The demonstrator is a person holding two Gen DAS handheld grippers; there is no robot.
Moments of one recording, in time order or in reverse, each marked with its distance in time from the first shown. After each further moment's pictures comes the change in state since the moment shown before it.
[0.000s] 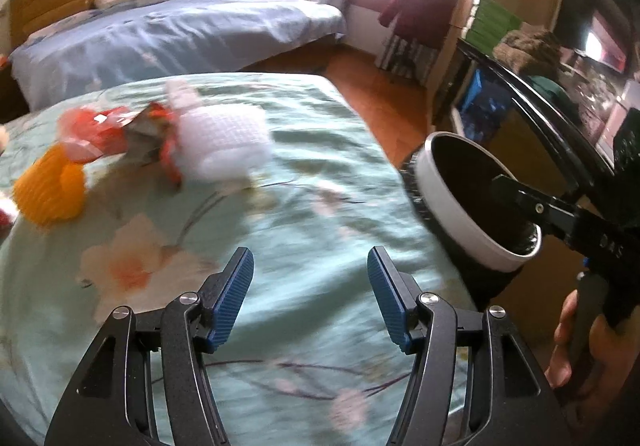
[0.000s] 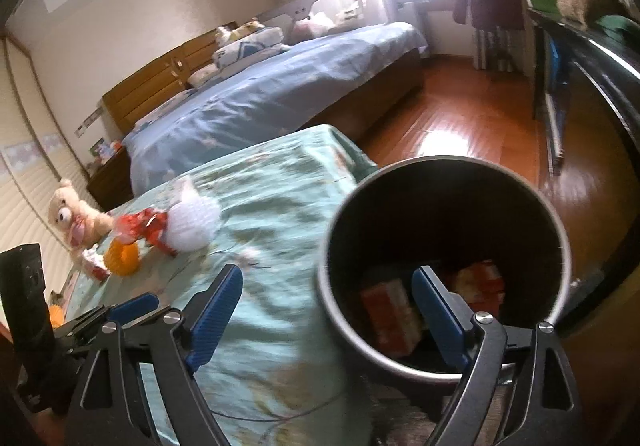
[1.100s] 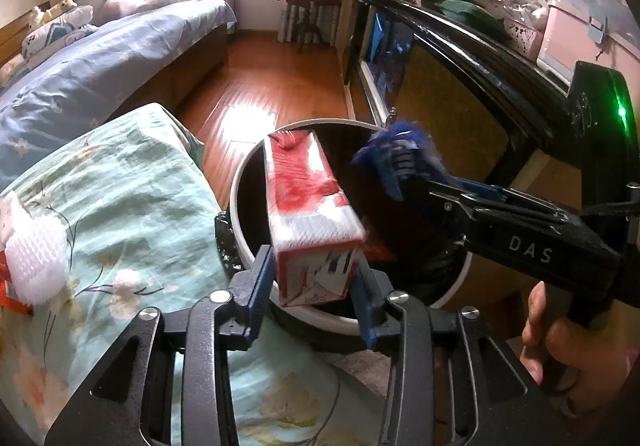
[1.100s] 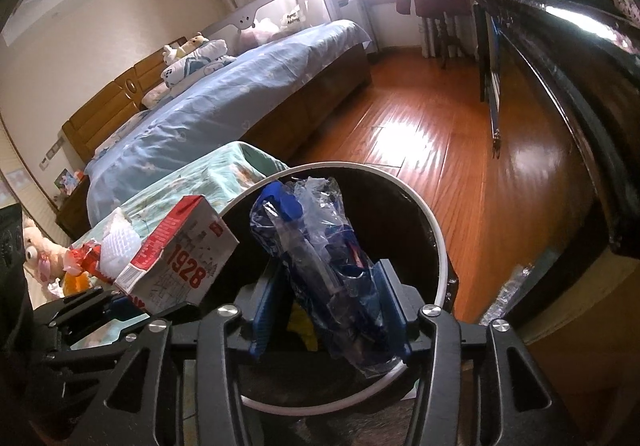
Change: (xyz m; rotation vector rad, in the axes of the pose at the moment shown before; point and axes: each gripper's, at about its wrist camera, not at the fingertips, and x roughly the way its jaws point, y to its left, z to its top) left arm 0.062 -0.164 0.042 0.334 0.083 -0.186; right arm -0.006 -0.098 0.007 0.130 -0.011 -0.125
